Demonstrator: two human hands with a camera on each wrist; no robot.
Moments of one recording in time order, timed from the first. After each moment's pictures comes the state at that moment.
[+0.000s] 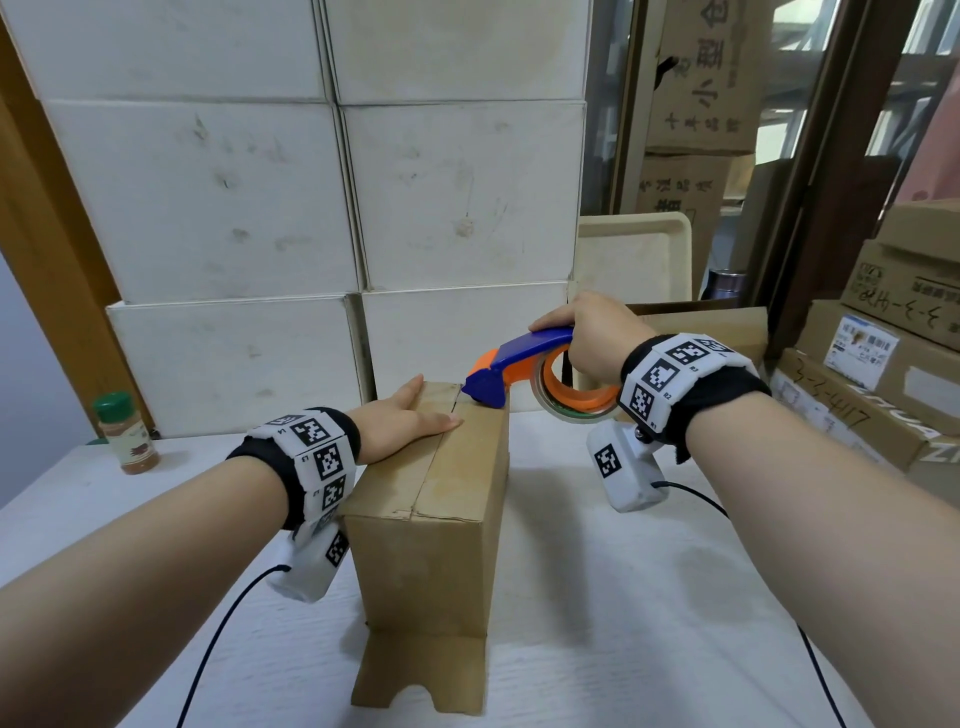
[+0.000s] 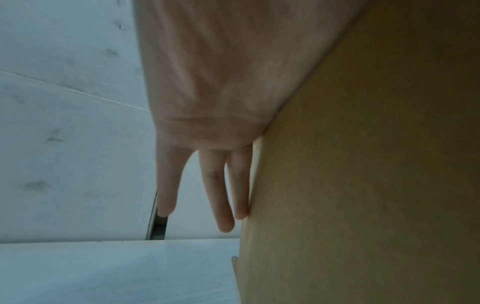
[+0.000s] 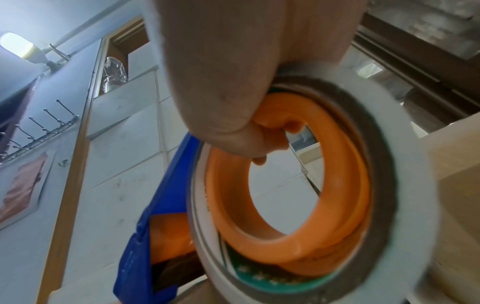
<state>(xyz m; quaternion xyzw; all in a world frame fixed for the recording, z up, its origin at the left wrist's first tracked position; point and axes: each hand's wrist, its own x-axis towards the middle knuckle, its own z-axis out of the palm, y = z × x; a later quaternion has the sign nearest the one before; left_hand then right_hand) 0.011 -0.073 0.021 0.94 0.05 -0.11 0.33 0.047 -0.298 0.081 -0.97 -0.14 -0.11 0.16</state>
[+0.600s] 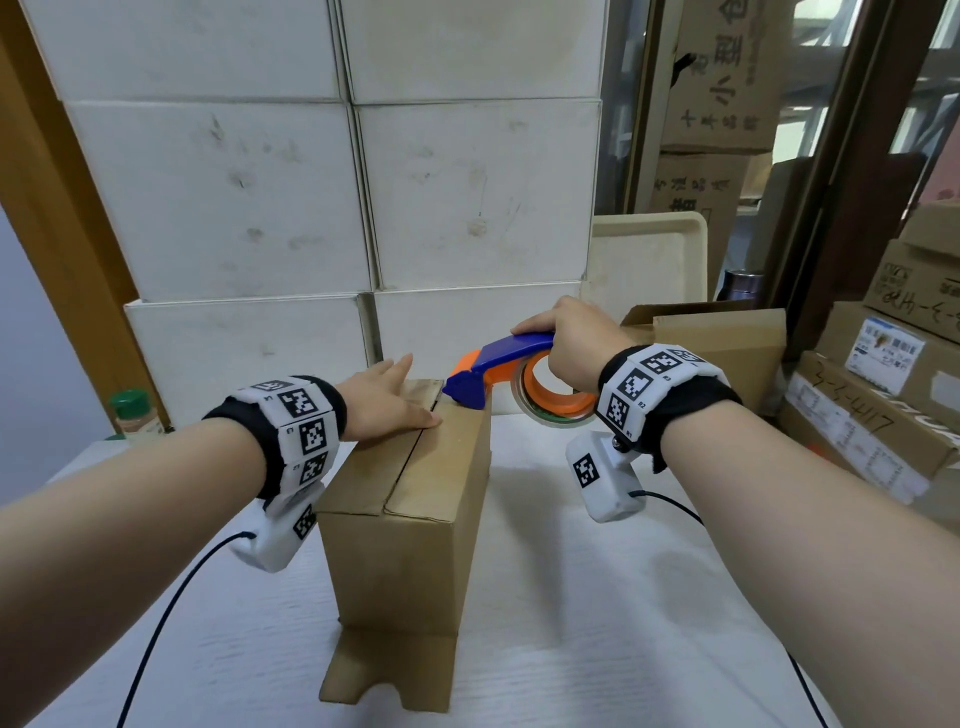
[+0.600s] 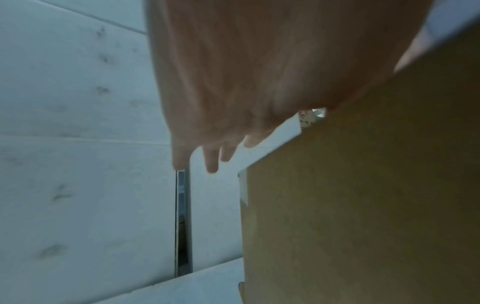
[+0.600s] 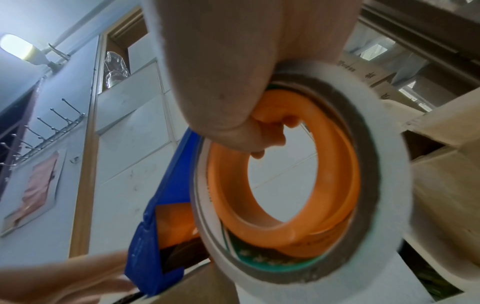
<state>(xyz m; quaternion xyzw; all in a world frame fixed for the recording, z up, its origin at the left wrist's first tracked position) 0.007 -0.057 0.044 0.98 0.03 -0.08 0.19 0.049 -0.274 0.073 -0.96 -0.18 -0.12 0.18</state>
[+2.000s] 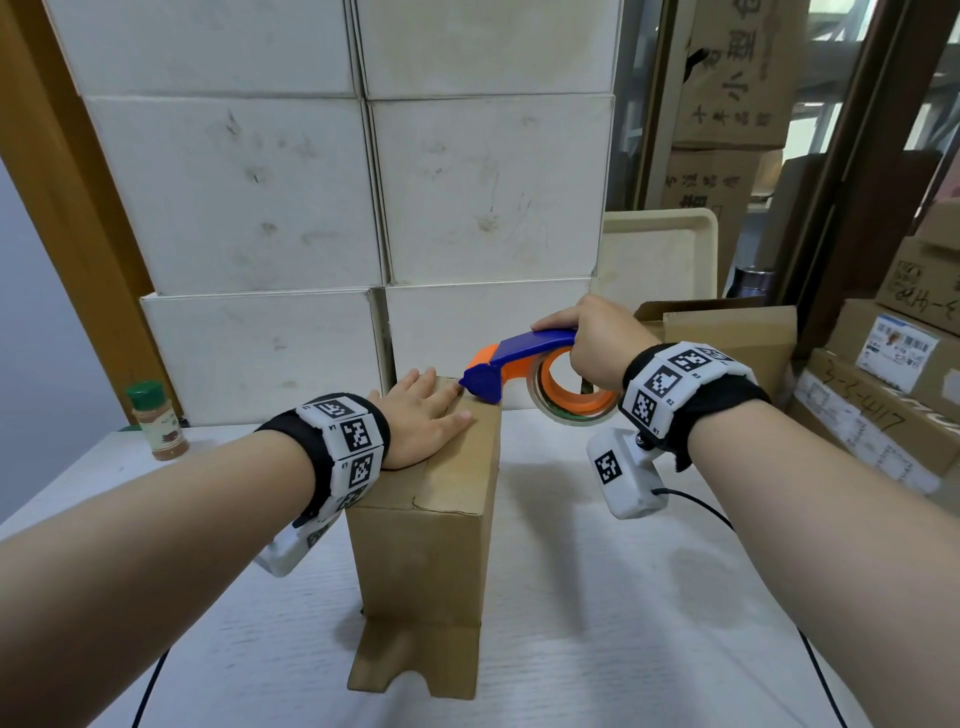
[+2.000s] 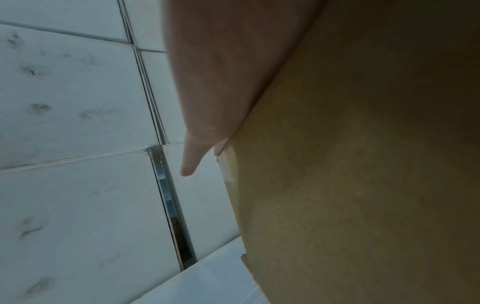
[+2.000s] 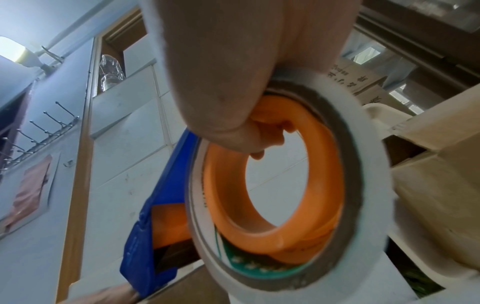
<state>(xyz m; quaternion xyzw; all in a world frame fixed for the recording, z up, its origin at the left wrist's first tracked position) 0.002 -0.074 0.022 1.00 -0.05 -0.08 0.02 0.048 -0.282 0.071 -0.96 -0.16 -0.11 0.19</state>
